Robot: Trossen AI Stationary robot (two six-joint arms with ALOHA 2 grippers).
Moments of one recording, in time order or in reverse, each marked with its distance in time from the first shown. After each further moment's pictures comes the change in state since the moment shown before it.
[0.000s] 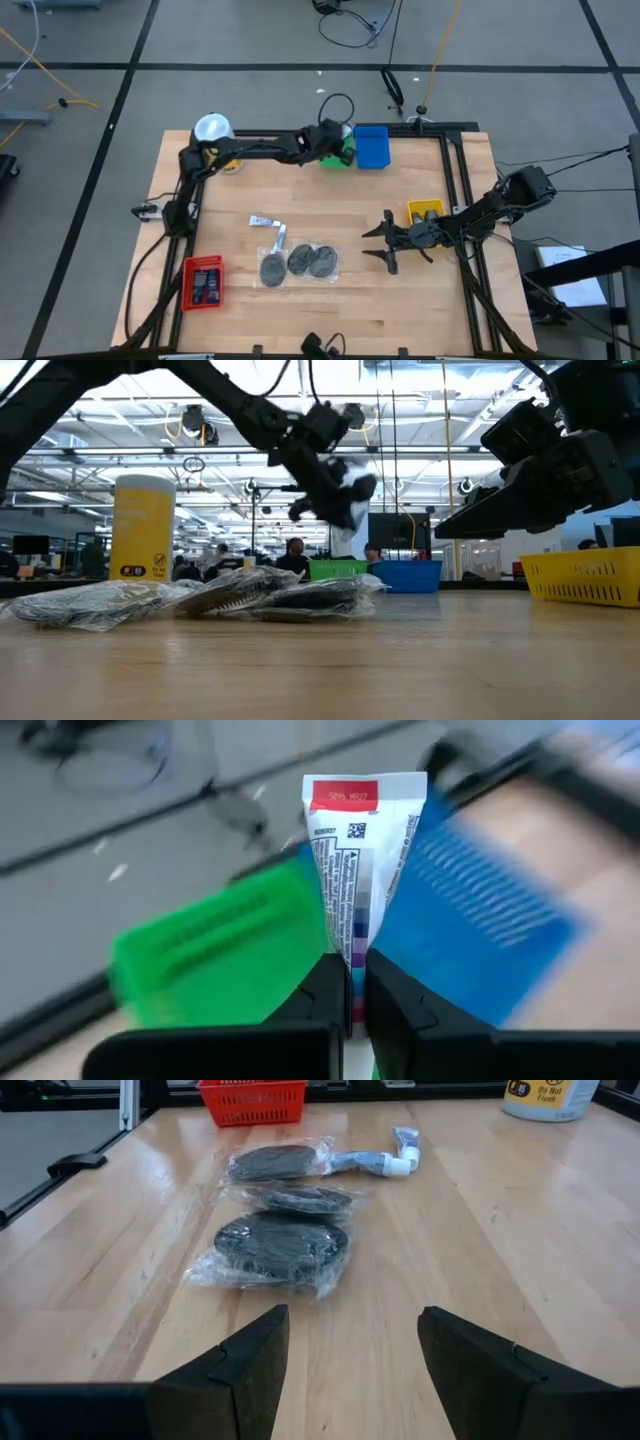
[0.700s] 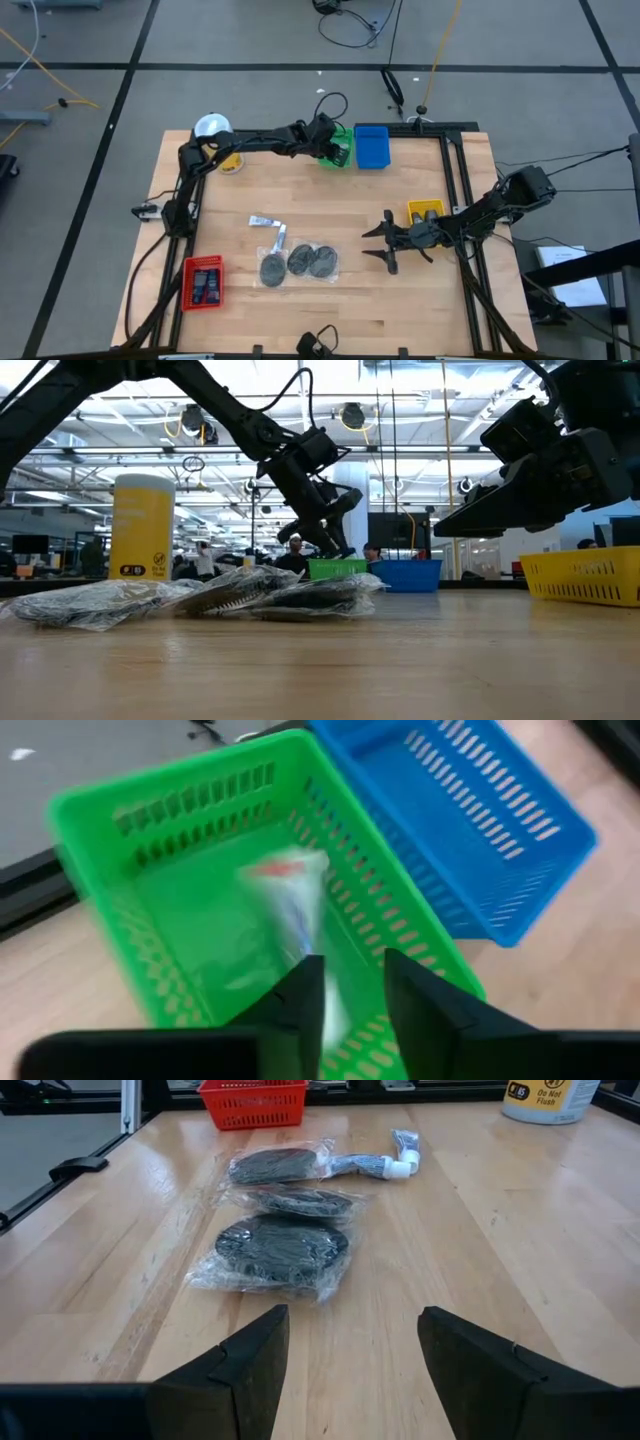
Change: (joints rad) left arm 0.069 0.008 -0.002 -0.145 0.301 -0.080; right arm 0.000 0.000 0.000 0.007 0.000 0.000
